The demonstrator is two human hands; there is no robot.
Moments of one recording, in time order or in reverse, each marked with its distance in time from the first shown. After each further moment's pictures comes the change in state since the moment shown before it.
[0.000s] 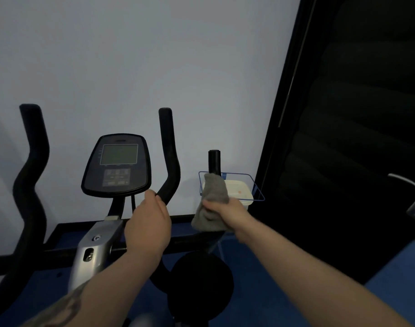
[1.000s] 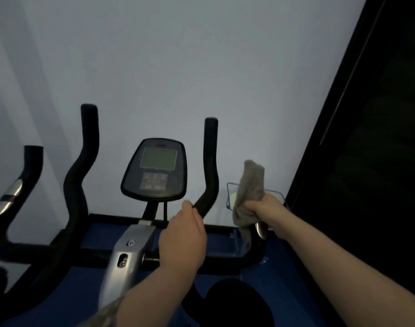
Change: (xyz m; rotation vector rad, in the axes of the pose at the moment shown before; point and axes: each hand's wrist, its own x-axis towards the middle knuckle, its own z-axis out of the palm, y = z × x) left_hand 0.001 -0.001 -0.002 0.114 -0.081 -0.031; right_hand 0.043 -0.050 -0.003 -0.379 -0.009 -0.002
